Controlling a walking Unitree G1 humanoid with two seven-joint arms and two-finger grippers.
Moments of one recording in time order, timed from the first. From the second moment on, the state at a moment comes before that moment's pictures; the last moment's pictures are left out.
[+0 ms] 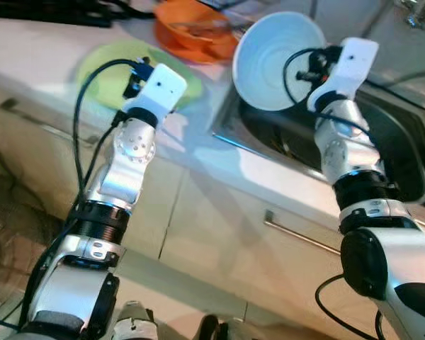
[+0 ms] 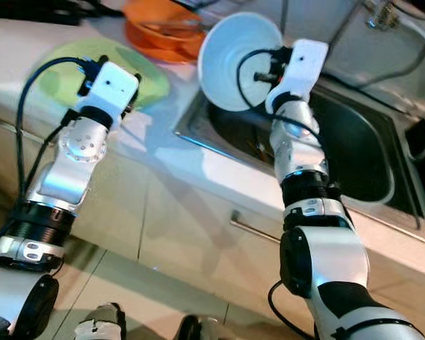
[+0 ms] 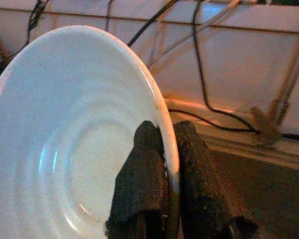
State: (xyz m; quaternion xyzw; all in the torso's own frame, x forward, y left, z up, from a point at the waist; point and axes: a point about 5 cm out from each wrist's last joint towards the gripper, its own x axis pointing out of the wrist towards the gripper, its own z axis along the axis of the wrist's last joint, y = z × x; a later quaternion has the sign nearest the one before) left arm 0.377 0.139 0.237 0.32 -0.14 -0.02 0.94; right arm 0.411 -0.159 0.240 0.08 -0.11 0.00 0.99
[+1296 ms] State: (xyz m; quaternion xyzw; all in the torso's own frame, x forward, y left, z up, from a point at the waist) left arm 0.377 0.137 0.238 0.32 -0.14 -0.01 0.94; right arm 0.415 -0.160 0.234 0.06 -0.10 0.01 0.99
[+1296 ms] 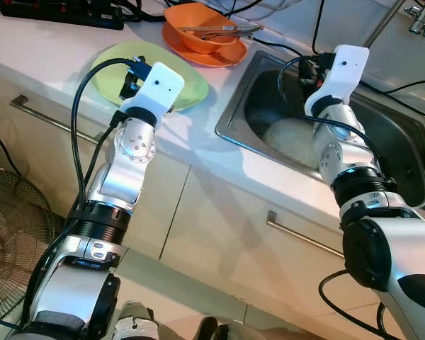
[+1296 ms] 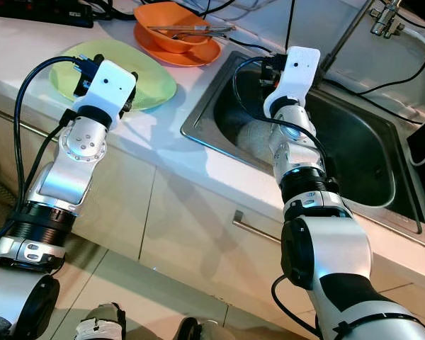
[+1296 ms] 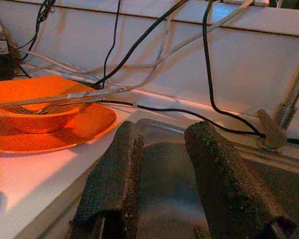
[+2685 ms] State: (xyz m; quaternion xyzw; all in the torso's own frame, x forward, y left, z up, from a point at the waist) left arm 0.320 0.152 0.234 0.26 -0.16 -0.13 0.94; right arm 0.358 -0.132 0.188 0.11 -0.10 0.05 0.99
